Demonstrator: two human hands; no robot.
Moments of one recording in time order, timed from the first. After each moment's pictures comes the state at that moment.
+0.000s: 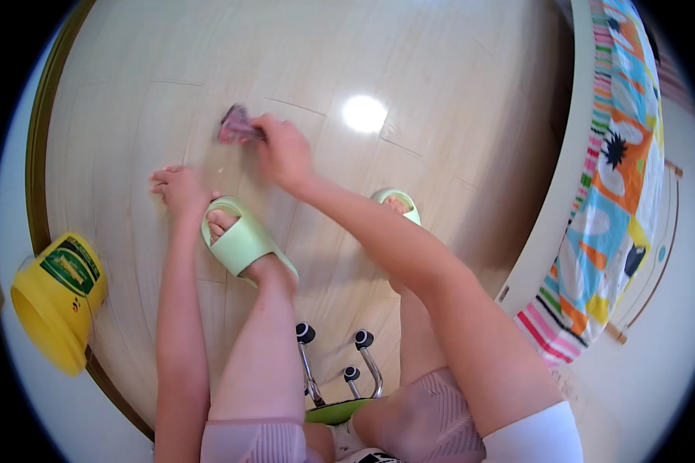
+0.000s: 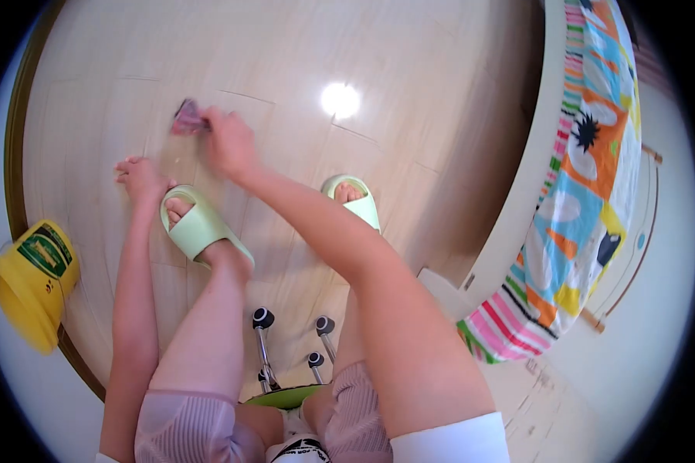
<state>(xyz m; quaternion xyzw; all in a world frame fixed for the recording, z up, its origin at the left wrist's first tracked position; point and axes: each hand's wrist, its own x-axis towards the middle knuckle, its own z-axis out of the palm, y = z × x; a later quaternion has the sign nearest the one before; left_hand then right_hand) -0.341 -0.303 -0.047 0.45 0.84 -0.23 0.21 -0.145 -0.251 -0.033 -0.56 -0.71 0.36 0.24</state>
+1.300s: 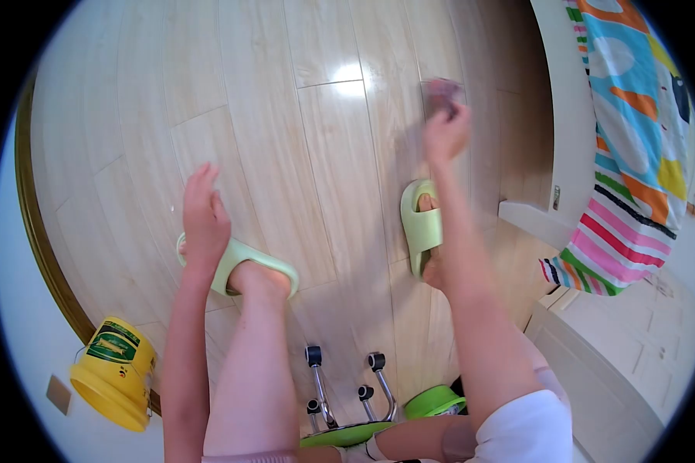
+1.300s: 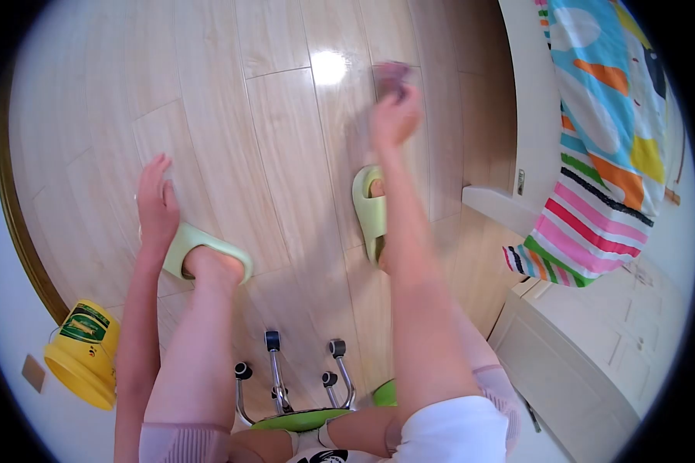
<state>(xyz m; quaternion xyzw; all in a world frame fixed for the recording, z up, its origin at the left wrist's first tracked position) -0.226 -0.329 -0.008 0.79 0.52 0.18 0.28 0.192 -0.372 -0.049 -0.90 -0.28 -0.03 0.32</state>
